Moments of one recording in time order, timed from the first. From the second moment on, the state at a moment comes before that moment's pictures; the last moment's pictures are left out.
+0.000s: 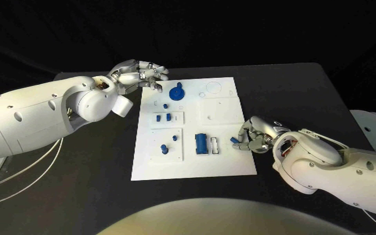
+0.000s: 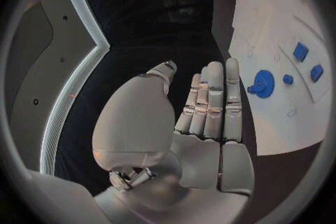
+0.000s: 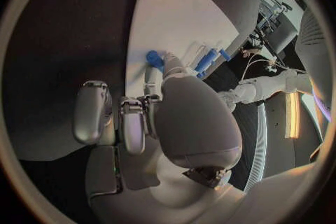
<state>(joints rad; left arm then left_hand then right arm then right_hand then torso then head) 1.19 -0.90 -0.03 1.44 -0.19 -0.01 0.20 1.34 -0.17 0.25 0.28 0.25 0.80 0.19 0.36 0.32 1.01 0.12 0.37 0.12 1.05 0.06 1.10 0.43 0.17 0.97 0.16 0.40 1.00 1.03 -1.04 -0.17 1.90 -1.48 -0.45 -0.61 1.42 -0.11 -0.07 0.29 0.33 1.03 0.04 0.37 0.69 1.47 -0.02 1.45 1.31 1.47 -0.08 1.57 1.31 0.06 1.47 0.03 1.21 1.31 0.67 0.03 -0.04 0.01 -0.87</state>
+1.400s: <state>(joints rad) 1.19 -0.90 -0.03 1.45 -0.19 -0.01 0.19 1.34 -0.17 0.25 0.28 0.25 0.80 0.19 0.36 0.32 1.01 0.12 0.37 0.12 1.05 0.06 1.10 0.43 0.17 0.97 0.16 0.40 1.00 1.05 -0.97 -0.17 1.97 -1.35 -0.51 -0.63 1.23 -0.28 0.70 0.21 0.20 1.03 0.04 0.39 0.74 1.47 -0.03 1.46 1.31 1.47 -0.09 1.57 1.31 0.06 1.47 0.02 1.23 1.31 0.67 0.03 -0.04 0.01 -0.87</state>
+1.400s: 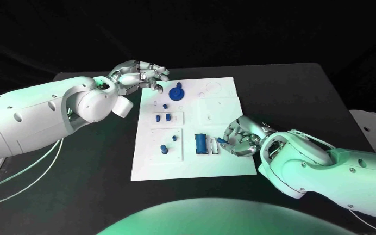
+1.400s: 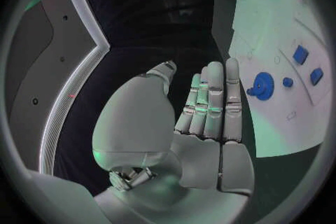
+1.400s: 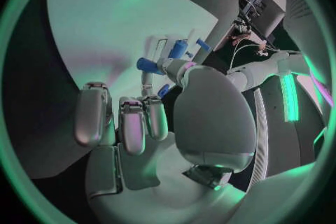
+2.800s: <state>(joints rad) 1.19 -0.90 -0.03 1.45 -0.19 0.01 0.18 1.35 -0.16 0.24 0.28 0.25 0.80 0.19 0.36 0.32 1.01 0.12 0.37 0.12 1.05 0.06 1.10 0.43 0.17 0.97 0.16 0.40 1.00 1.04 -0.89 -0.17 1.88 -1.28 -0.48 -0.64 1.07 -0.27 0.67 0.23 0.20 1.08 0.02 0.39 0.73 1.47 -0.04 1.49 1.31 1.47 -0.09 1.57 1.31 0.06 1.47 0.02 1.25 1.31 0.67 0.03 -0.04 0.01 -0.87</state>
